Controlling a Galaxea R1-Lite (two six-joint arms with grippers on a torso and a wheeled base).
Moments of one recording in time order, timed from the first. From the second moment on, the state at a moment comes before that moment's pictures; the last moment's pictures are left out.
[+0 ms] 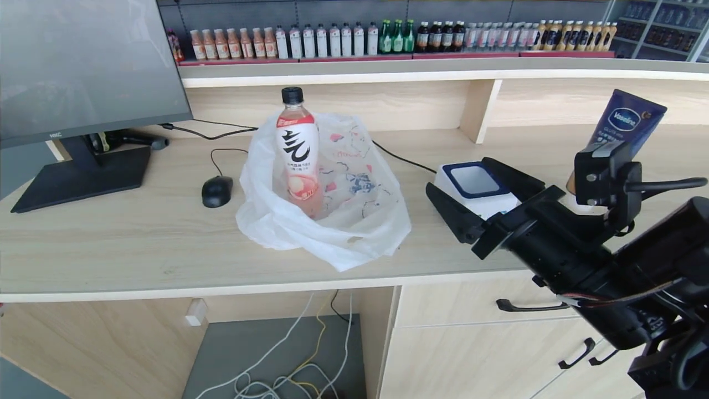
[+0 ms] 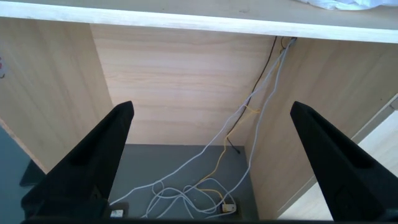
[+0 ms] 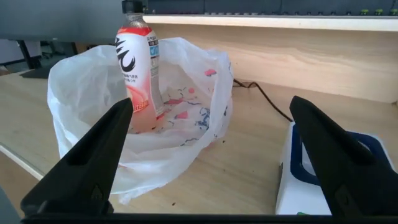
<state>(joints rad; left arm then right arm) 0.00 0.00 0.00 0.00 0.00 -0.01 0.61 1.71 -0.50 -1.57 0.00 -0.09</state>
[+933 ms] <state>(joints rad) 0.00 0.00 0.00 0.00 0.00 -0.01 0.61 1.71 -0.48 -1.57 0.00 -0.09</state>
